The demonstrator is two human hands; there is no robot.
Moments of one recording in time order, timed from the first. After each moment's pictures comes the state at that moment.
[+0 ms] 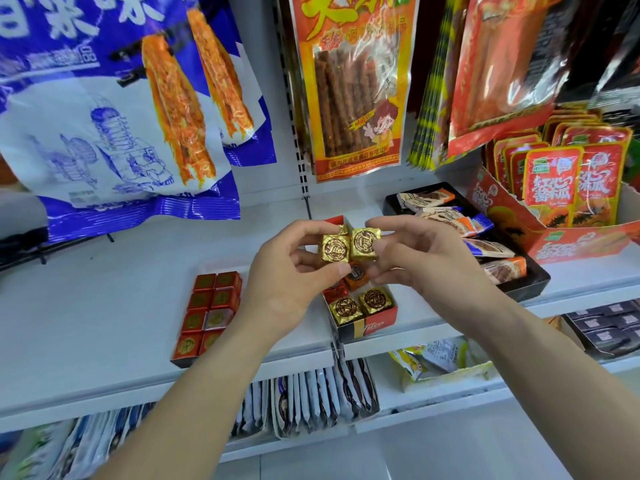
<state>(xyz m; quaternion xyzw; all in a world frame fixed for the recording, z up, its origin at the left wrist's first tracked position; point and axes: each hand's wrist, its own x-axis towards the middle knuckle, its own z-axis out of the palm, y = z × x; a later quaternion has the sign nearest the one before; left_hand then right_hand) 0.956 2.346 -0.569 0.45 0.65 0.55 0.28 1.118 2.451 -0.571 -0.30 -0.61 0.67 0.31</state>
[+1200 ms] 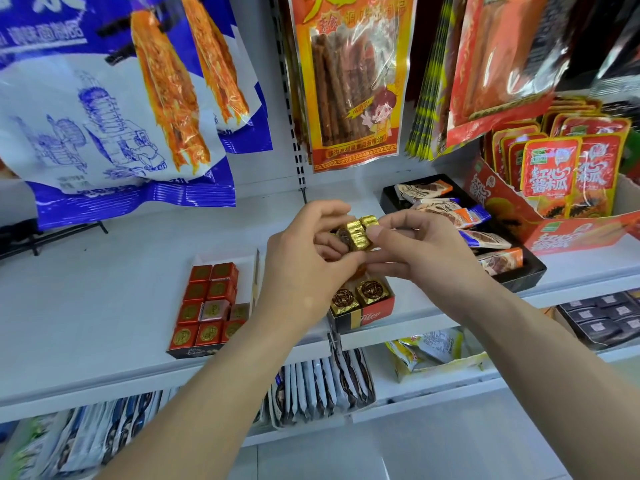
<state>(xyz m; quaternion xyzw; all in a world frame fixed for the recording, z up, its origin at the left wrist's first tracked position) 0.978 2.354 -0.570 0.50 0.69 0.51 0.15 1.116 2.451 -0.573 -0.34 -0.60 0.67 0.29</state>
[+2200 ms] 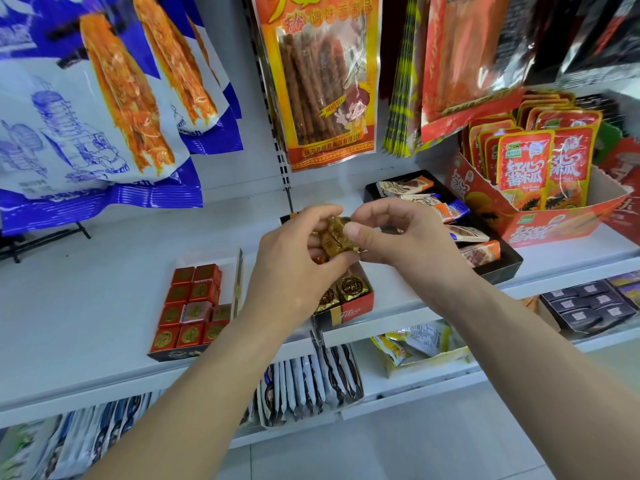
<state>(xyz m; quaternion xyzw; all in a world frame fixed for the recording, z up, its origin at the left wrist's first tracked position) 0.985 2.361 -0.576 0.52 0.70 0.47 0.14 1.123 2.455 -0.572 -0.32 -0.65 0.60 0.34</state>
